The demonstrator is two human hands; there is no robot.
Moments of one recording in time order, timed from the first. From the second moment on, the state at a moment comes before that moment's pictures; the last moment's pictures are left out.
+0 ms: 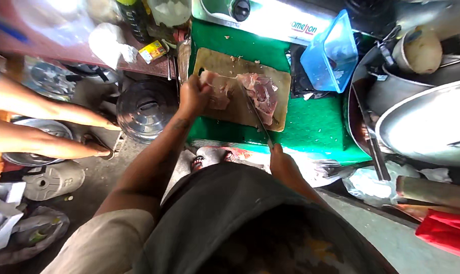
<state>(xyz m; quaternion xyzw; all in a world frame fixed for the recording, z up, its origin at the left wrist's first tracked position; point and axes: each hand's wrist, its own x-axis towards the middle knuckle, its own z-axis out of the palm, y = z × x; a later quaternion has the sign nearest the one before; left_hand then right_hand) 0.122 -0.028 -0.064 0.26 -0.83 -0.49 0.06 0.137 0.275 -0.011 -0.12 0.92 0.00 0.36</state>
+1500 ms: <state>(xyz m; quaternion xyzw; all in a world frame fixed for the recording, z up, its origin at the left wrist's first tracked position) 0.137 0.004 -0.104 -0.05 -0.92 -0.35 0.17 0.139 0.179 -0.038 -0.17 0.95 -0.12 0.23</state>
